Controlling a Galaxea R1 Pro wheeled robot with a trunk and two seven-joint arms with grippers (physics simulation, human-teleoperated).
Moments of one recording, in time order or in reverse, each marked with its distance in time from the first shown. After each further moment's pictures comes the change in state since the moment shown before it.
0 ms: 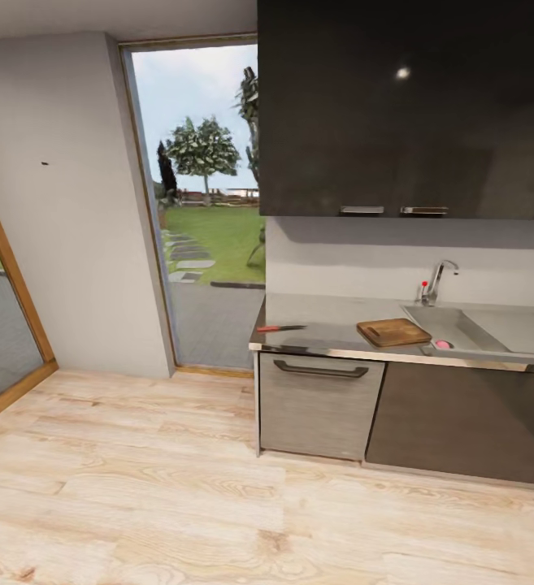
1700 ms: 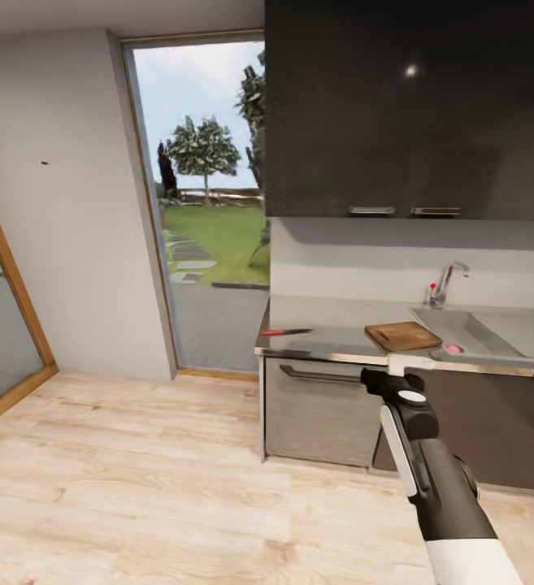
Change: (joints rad) left arm 0.000 -0.003 0.001 0.018 0.004 0.000 0.000; right arm -0.519 0.035 0.008 -0.732 -0.004 0.959 -0.210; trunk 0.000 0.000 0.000
